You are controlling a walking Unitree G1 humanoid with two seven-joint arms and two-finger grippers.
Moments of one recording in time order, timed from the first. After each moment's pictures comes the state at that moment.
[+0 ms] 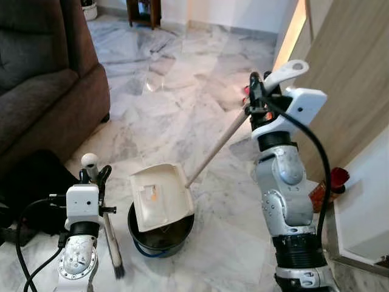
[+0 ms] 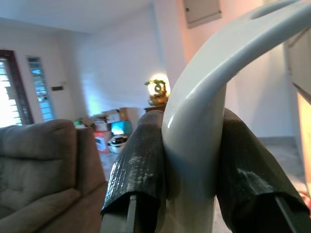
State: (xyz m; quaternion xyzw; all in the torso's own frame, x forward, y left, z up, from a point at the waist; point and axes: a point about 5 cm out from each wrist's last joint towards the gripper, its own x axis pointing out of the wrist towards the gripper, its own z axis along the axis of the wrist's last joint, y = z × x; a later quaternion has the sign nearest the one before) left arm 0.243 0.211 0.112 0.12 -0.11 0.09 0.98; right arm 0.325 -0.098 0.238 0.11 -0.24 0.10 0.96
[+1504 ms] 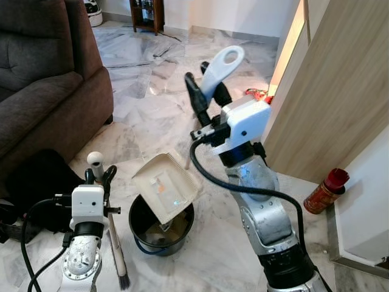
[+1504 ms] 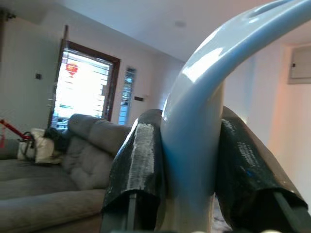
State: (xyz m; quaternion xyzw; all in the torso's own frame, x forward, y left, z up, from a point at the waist) left arm 0.243 0.205 0.111 0.12 -0.11 0.07 0.98; right arm 0.282 -0.031 0.255 -0.02 -0.34 0.27 0.90
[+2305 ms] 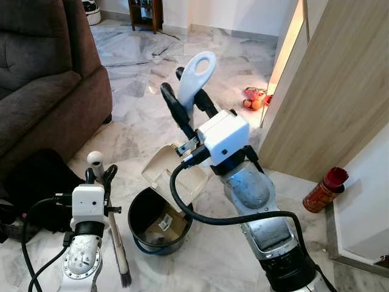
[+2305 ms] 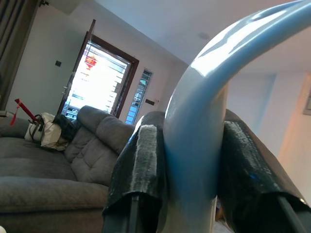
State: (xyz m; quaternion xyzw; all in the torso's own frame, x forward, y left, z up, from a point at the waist) left arm 0.244 0.204 0.112 0.12 -0.11 0.07 0.98; right arm 0.274 -0.024 0.254 -0.10 -0.37 0.29 0.87
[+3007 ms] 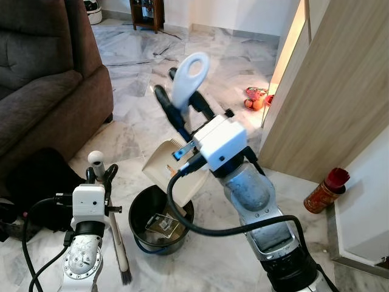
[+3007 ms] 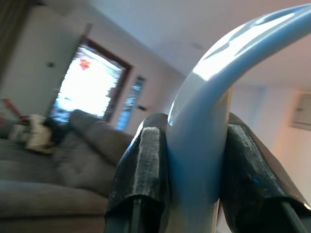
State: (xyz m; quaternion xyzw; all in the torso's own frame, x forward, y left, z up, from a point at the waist) left arm 0.244 0.203 0.113 0.12 -0.12 0.07 0.98; right arm 0.279 -0.037 0.260 -0.12 -0.39 0.24 0.88
